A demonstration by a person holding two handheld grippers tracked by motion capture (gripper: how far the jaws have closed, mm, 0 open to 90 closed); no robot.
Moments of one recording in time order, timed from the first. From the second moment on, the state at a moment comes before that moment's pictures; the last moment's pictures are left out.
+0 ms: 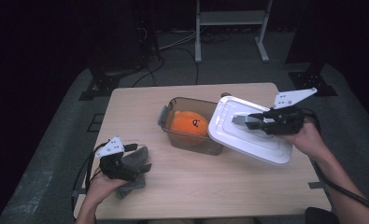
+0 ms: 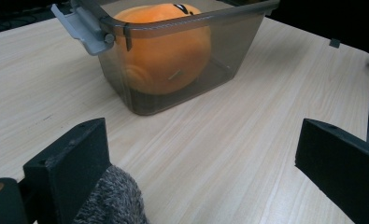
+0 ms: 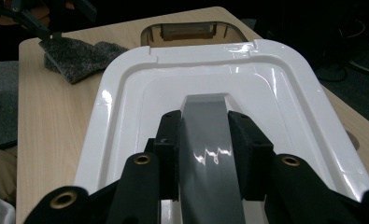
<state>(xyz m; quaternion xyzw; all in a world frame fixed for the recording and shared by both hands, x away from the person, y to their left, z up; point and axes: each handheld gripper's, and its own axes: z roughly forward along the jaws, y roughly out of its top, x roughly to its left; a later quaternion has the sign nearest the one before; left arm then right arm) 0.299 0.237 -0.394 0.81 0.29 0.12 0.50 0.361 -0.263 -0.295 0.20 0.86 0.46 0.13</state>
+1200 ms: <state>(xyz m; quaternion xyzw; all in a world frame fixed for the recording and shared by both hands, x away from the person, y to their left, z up) 0.298 0.240 -0.391 0.80 0.28 0.12 0.51 0.427 -0.164 -0.285 0.14 0.87 0.45 0.09</state>
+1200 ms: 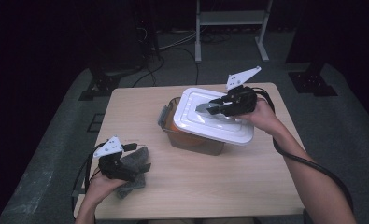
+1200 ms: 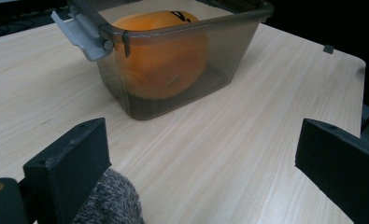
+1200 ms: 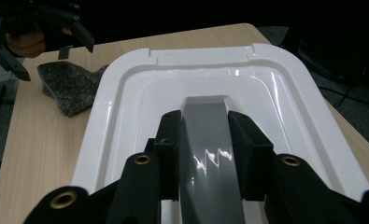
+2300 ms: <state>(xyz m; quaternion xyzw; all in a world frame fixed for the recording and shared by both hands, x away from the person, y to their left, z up) 0.297 0.243 -0.391 0.80 0.28 0.12 0.52 0.463 -0.118 -0.311 0.13 0.89 0.44 0.07</state>
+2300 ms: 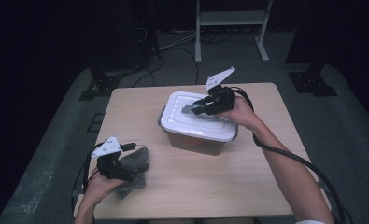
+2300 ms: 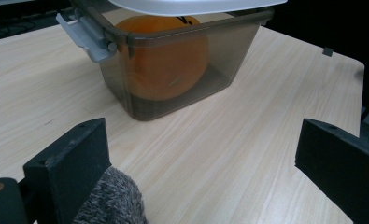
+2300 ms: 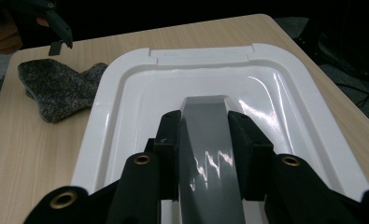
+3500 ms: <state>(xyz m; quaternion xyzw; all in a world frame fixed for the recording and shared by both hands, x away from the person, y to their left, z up) 0.297 0.246 -0.389 0.80 0.29 0.12 0.52 0.475 -0.110 -0.336 0.14 0.89 0.44 0.05</state>
